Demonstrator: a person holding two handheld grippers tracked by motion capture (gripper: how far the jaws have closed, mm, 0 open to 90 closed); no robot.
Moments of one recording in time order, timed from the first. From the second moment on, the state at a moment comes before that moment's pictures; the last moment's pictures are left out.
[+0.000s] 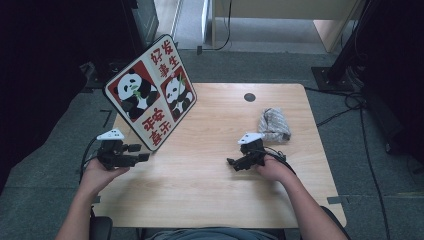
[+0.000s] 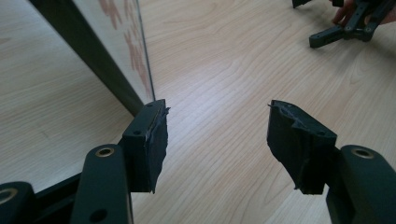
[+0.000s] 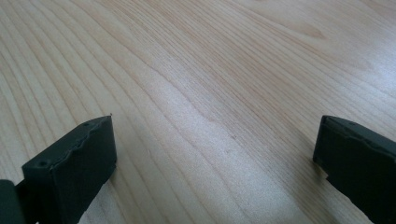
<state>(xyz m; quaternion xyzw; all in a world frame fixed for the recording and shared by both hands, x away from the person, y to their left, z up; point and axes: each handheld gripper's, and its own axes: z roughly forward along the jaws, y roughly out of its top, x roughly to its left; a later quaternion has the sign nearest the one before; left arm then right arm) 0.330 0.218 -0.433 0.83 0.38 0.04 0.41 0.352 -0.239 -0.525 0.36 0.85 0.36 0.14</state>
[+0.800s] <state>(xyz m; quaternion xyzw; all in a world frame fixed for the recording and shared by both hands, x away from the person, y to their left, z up) 0.342 0.256 -0.394 0.81 0.42 0.07 0.41 0.352 -0.239 -0.525 0.36 0.85 0.36 0.14</state>
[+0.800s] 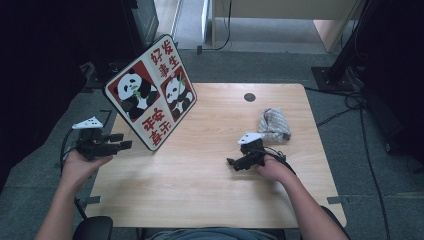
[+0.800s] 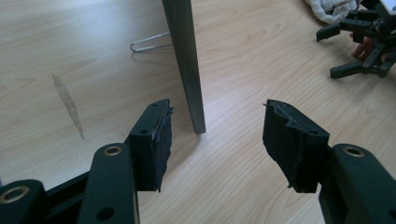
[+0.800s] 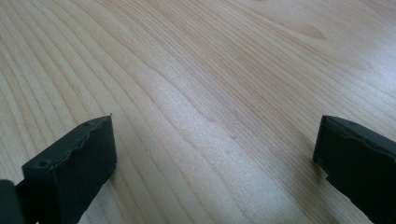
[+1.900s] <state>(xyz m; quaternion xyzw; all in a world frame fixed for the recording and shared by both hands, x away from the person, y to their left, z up) 0.399 0.253 -0.319 0.80 0.42 0.08 0.42 0.352 -0.239 -0.525 0.36 0.85 0.36 0.14</state>
